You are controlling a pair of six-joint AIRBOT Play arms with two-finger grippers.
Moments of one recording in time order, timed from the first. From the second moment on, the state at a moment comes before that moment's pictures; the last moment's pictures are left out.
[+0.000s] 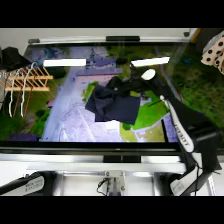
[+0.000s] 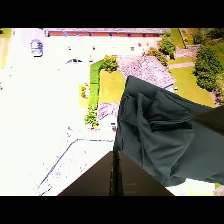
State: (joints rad) left arm 0.13 -1.26 1.78 1.10 -1.41 -1.46; right arm 0.28 -1.80 1.59 -0.65 1.03 1.54
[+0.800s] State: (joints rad) left arm 0.13 -1.25 1.78 1.10 -1.44 -1.43; right arm 0.13 -1.83 1.46 -0.99 1.29 1.63
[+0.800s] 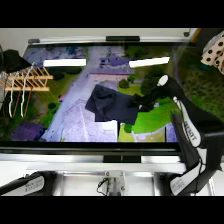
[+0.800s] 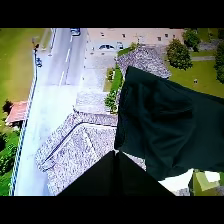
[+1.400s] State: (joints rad) left arm 0.13 -1.25 1.78 1.10 -1.45 -1.41; right arm 0.06 -1.69 1.66 -0.71 1.34 1.45
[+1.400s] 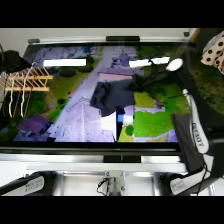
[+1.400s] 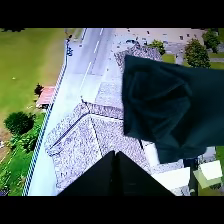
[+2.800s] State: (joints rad) left arm 0.13 -1.25 1.78 1.10 -1.47 -1.37; right arm -0.55 -1.18 1.50 -1.59 1.73 1.68
